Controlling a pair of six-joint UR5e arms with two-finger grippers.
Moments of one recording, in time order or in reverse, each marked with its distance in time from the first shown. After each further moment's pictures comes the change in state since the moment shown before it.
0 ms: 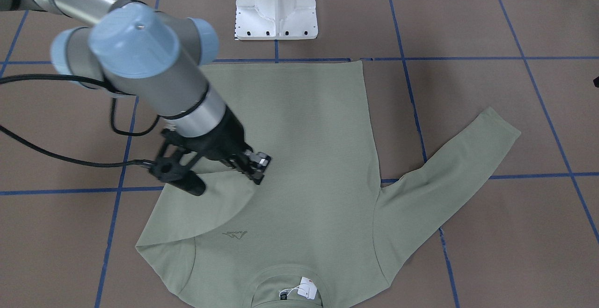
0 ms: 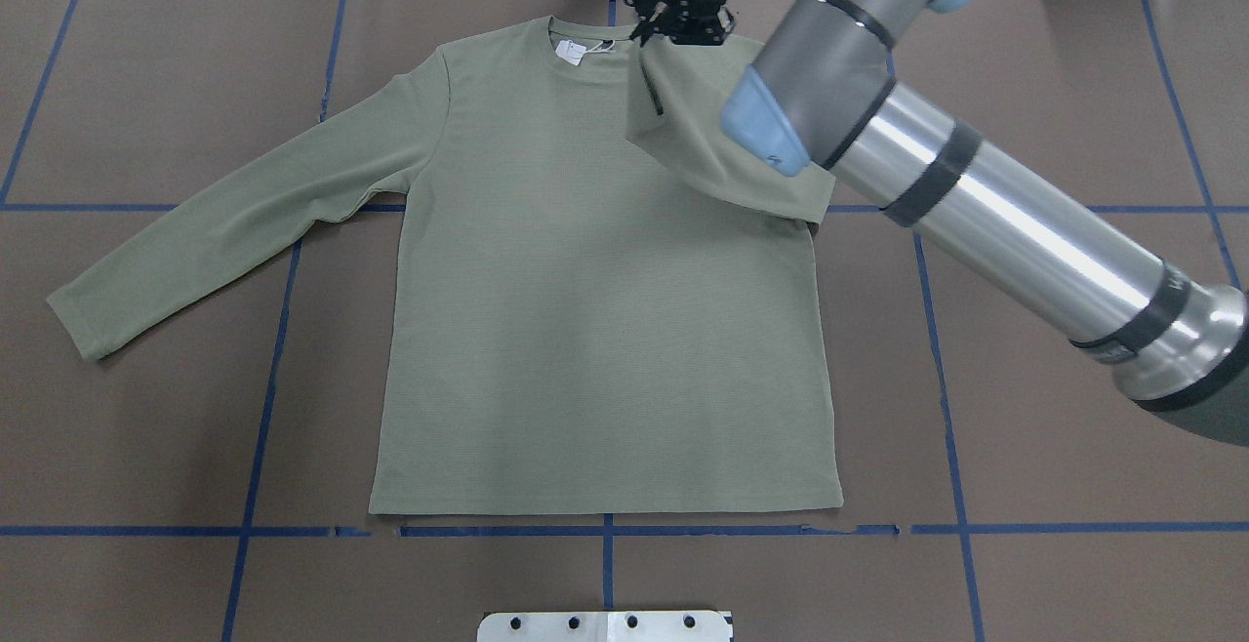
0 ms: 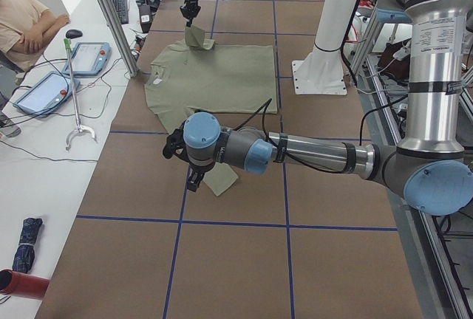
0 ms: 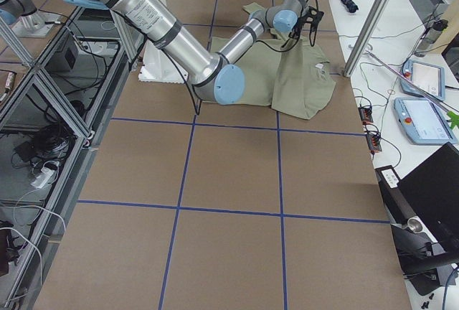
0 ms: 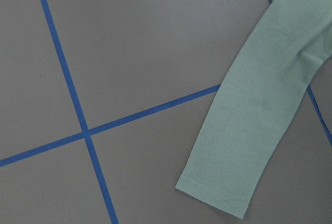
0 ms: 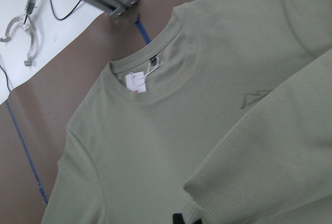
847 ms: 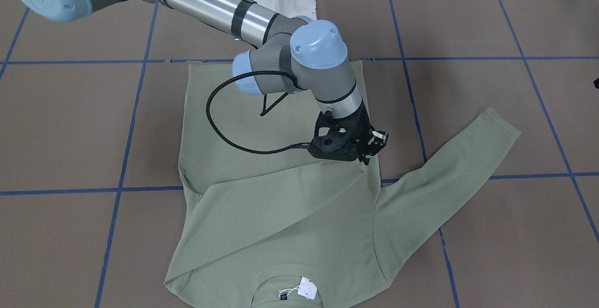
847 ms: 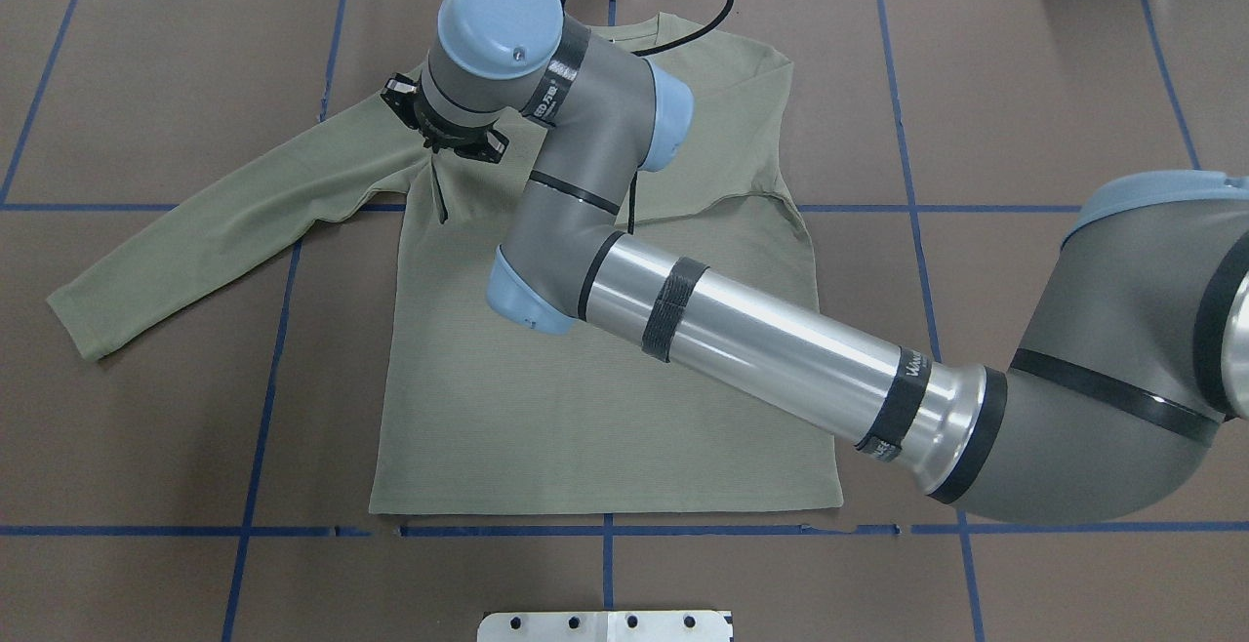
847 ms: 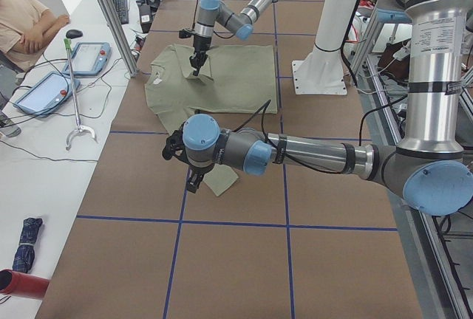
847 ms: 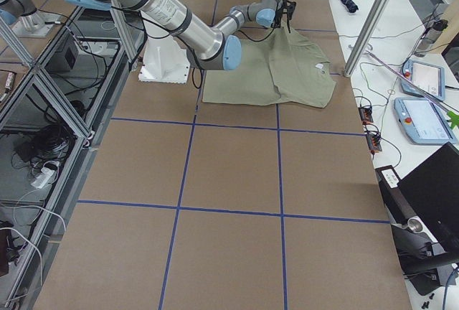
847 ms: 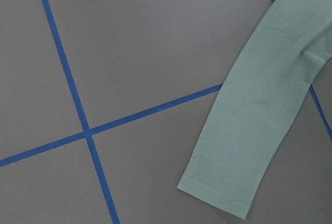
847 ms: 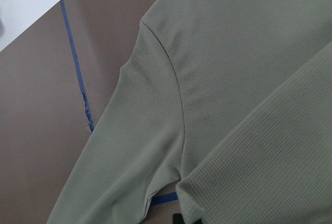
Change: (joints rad) left arm 0.000 -0.004 0.010 -0.004 -0.001 0.001; right arm -0.260 0.228 -0.353 0.262 -0.301 0.025
